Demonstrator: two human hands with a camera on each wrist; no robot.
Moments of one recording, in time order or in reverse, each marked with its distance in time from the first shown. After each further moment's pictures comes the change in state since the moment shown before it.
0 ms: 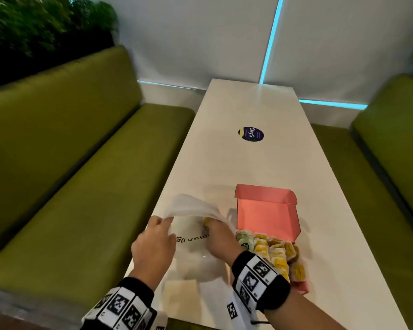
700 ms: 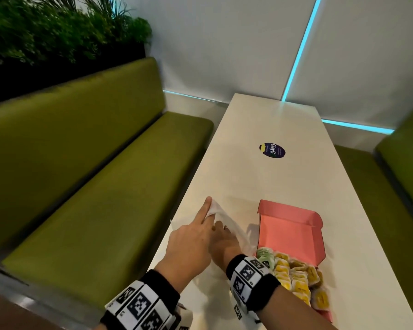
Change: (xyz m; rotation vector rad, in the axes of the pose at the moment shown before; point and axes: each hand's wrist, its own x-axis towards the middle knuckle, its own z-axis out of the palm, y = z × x) left_hand -0.002 0.021 -0.045 0.081 -0.156 0.309; right_hand 0.038 -0.028 0.027 -0.677 -0.140 -0.053
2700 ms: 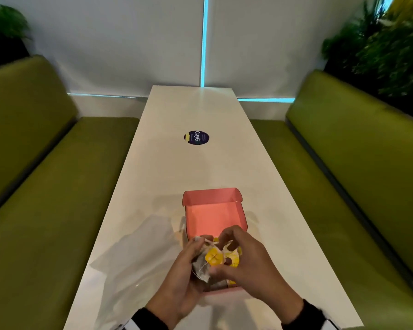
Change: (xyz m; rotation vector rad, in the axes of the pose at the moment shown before) left_hand 0.001 0.115 0.055 -1.969 -0.594 -0.307; right_hand -0.186 0.120 -0.021 1.044 0.485 0.207
